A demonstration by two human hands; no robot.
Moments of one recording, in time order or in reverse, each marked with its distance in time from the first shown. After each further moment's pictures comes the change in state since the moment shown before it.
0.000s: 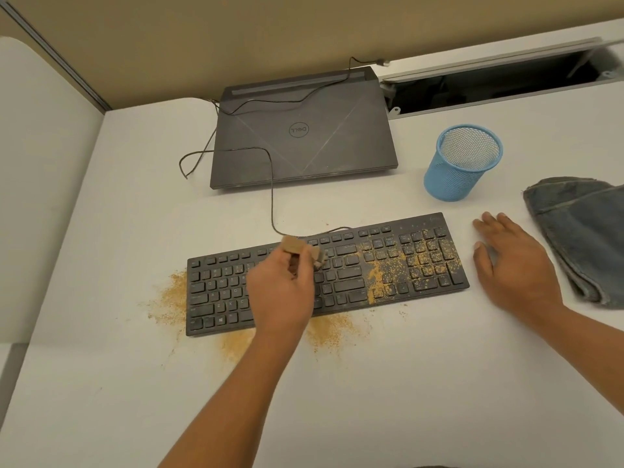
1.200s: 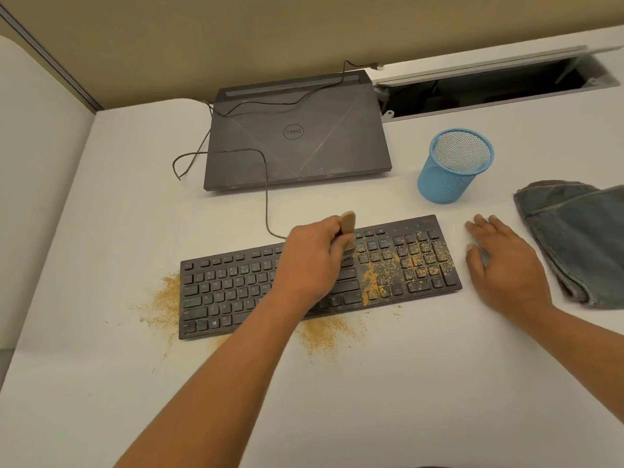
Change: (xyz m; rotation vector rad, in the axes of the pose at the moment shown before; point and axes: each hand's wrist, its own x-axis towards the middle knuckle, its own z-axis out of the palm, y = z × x) left_hand 0.037 0.028 0.020 0.114 -0.410 0.269; right_hand 0.000 0.000 0.000 -0.008 -0.009 0.021
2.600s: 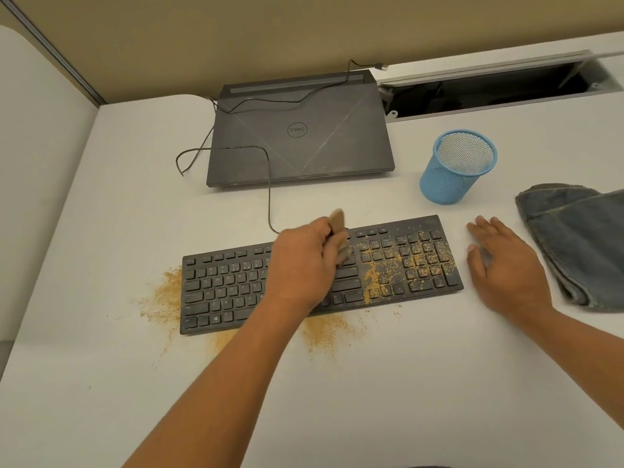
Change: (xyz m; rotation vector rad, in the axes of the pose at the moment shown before) left_hand -0.014 -0.003 -0.004 -0.014 0.154 -0.020; right_hand 0.000 0.000 0.000 0.006 0.008 -0.015
